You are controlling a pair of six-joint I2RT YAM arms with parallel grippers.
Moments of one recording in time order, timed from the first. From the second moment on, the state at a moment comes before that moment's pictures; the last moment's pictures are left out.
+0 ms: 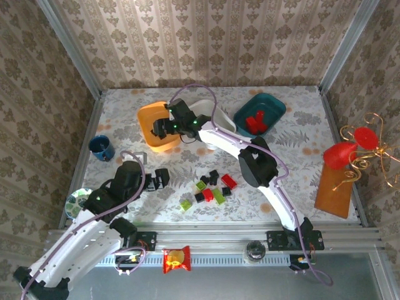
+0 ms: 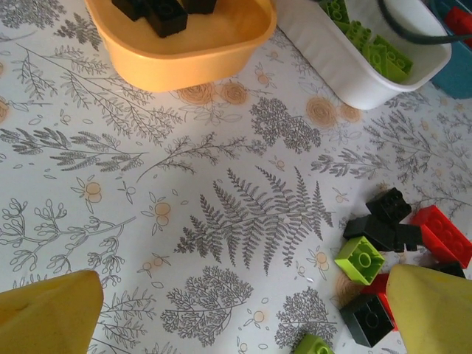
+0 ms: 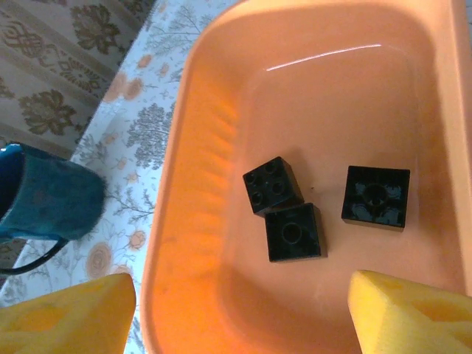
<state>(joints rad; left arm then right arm) -0.66 0.59 0.62 -0.74 -0.14 -0.58 0.75 2.38 2.09 -0.34 -0.11 0.52</state>
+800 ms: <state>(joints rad) -0.95 1.17 0.62 -0.67 0.13 -0.50 0.72 1.54 0.94 -0.18 -0.01 0.61</state>
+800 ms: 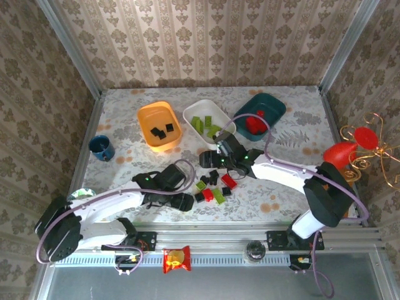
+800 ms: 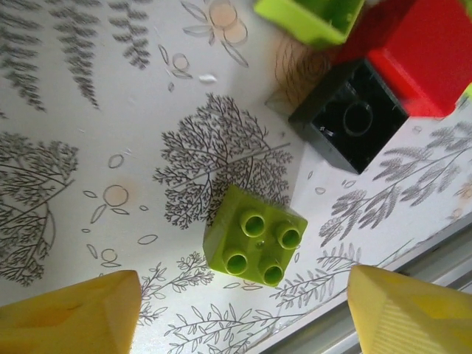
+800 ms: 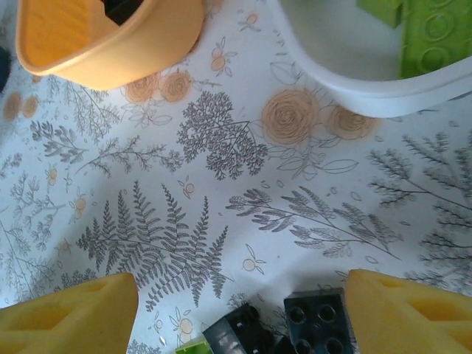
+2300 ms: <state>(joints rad) -1.02 1.34 0.73 -0.66 -0.02 -0.43 0.62 1.38 0.82 -0.16 0.07 0.67</state>
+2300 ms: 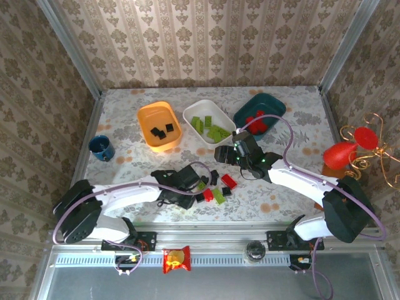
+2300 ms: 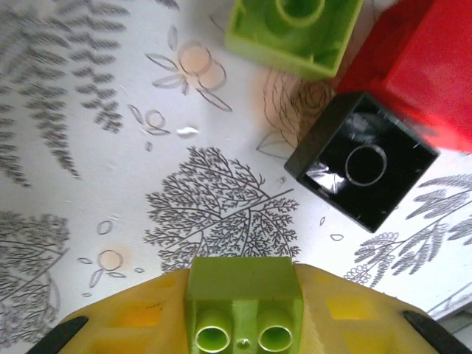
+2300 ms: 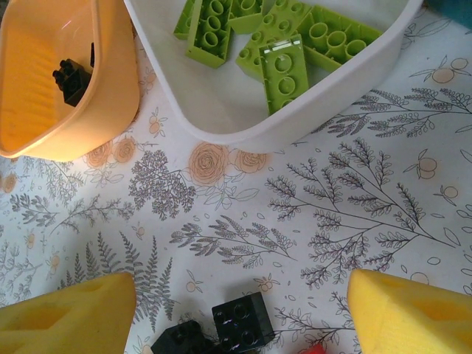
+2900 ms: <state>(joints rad) -0.68 1.79 1.56 -0.53 0.02 -0.24 0.62 1.26 0.73 -0.19 0.10 0.72</state>
